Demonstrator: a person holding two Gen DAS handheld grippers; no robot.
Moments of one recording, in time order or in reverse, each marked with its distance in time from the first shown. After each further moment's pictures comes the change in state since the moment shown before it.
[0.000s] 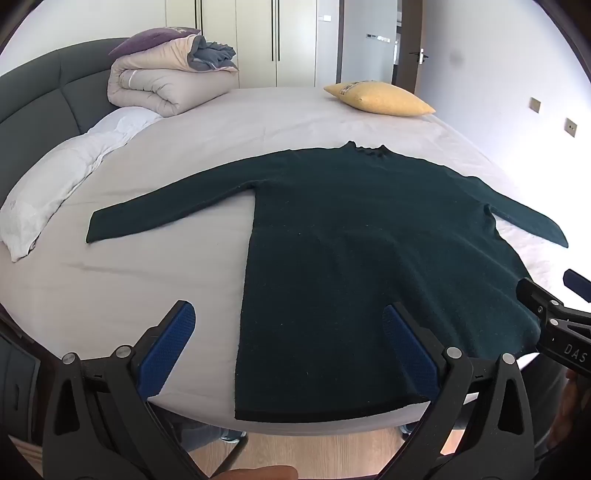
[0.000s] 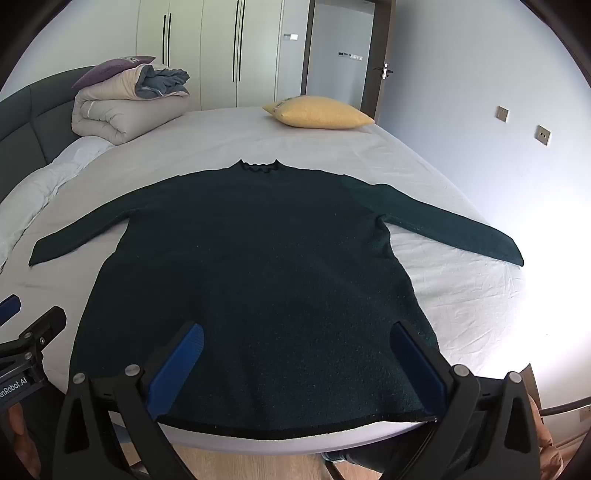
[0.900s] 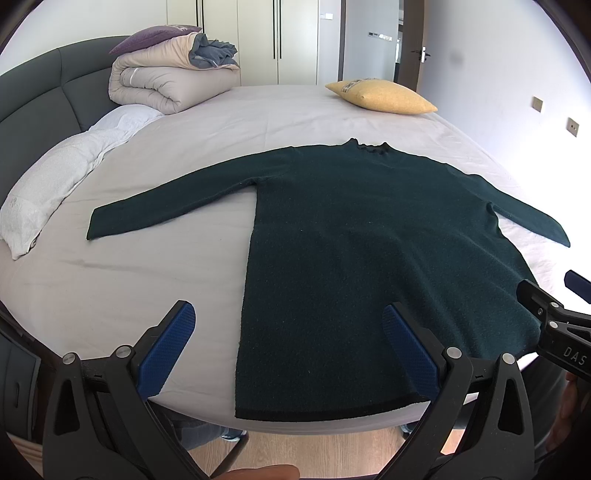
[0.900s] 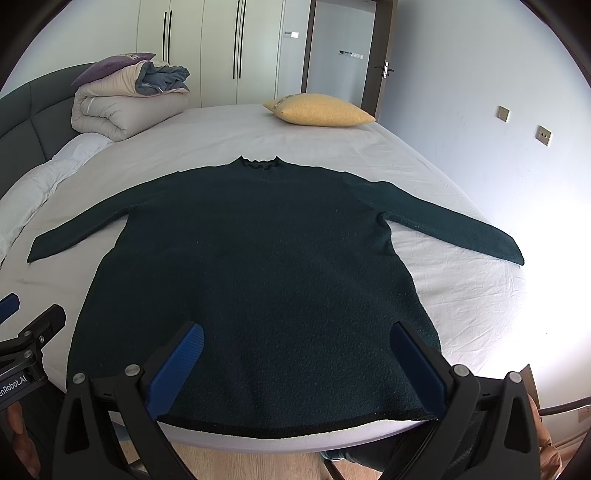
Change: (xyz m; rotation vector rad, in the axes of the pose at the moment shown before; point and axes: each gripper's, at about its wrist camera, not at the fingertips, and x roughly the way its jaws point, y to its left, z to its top) left arm 0.001 -0.001 -0.001 -0.010 -0.002 -0.004; right arm 0.000 0.002 0.002 -0.005 0.001 -0.006
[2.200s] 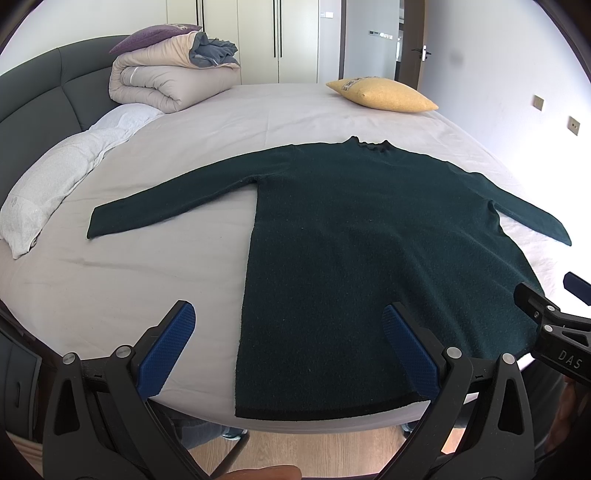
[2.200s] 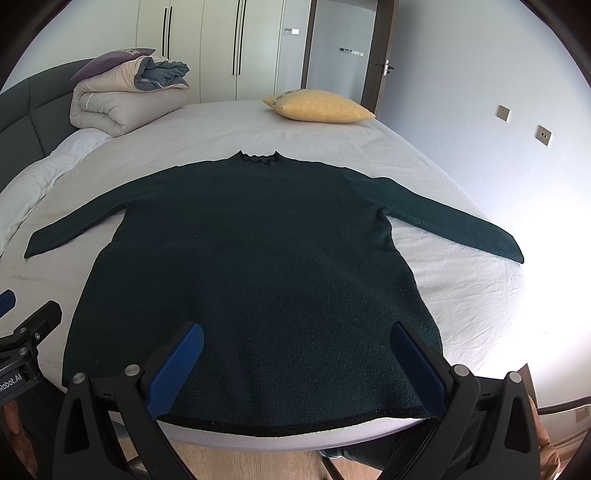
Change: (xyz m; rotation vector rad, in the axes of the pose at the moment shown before) left arm 0.004 0.008 -0.009 -0.002 0.007 0.002; right arm 0.012 0.000 -0.014 -0.004 0.008 -0.003
